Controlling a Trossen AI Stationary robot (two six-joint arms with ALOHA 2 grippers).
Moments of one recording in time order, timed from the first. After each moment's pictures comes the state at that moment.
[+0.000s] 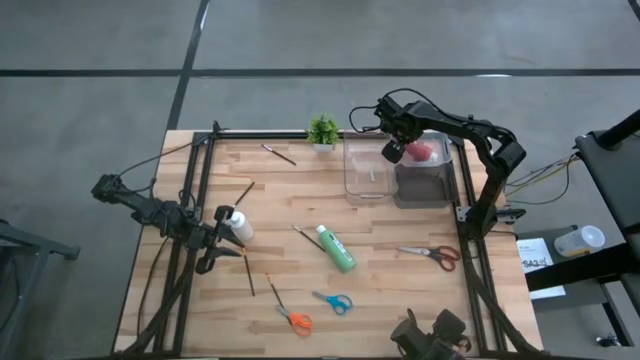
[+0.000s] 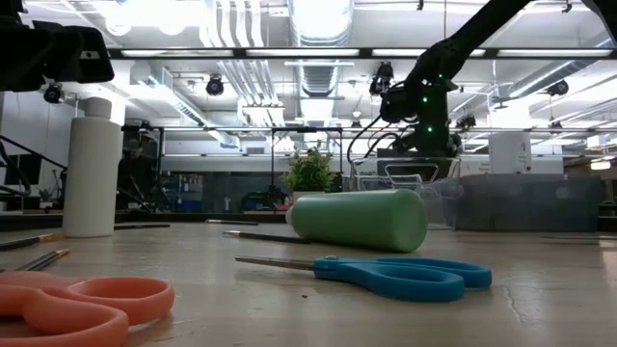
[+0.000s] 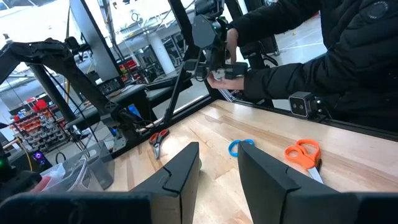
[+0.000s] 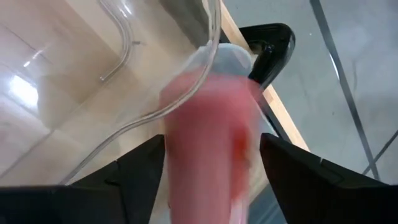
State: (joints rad) left arm -0.44 0.03 0.00 0.02 -0.03 0.42; right arm -0.80 1.80 1.30 -0.90 0.39 -0.13
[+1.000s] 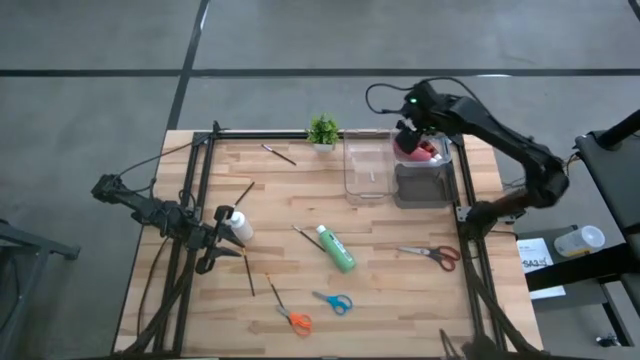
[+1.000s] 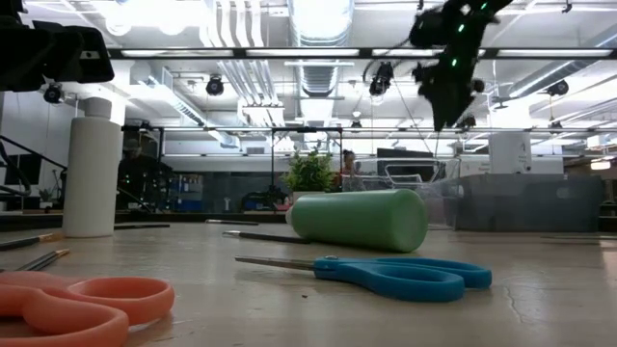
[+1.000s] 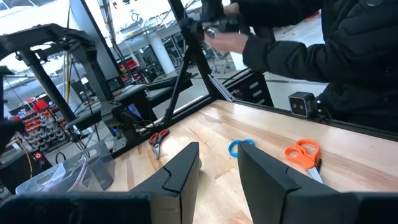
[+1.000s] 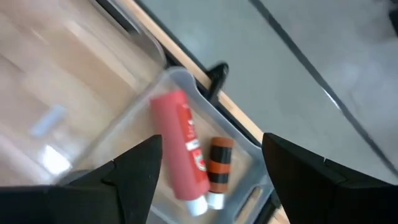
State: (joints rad) left arm -0.44 0.03 0.00 0.02 -0.03 0.42; right arm -0.77 1.39 1.31 -0.99 0.31 -0.05
